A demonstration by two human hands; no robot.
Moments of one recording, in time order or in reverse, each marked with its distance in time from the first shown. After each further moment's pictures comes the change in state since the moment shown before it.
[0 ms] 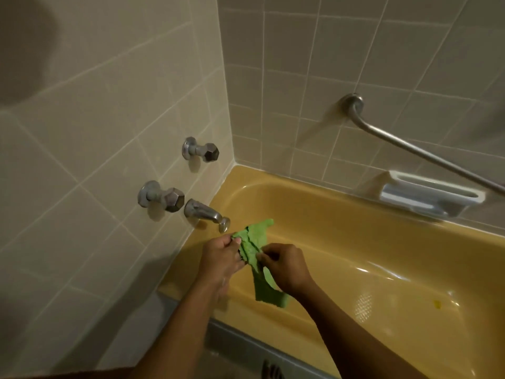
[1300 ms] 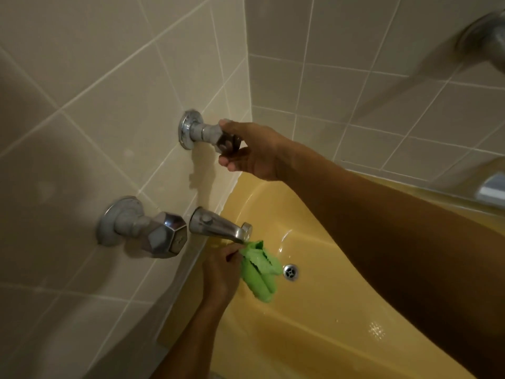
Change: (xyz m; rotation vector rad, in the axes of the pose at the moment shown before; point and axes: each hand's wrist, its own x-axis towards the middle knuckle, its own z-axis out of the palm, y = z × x) left_hand 0.271 -0.096 -0.086 0.621 0.186 0.241; right_hand 0.322 -0.123 0.048 0.805 -0.350 0.188
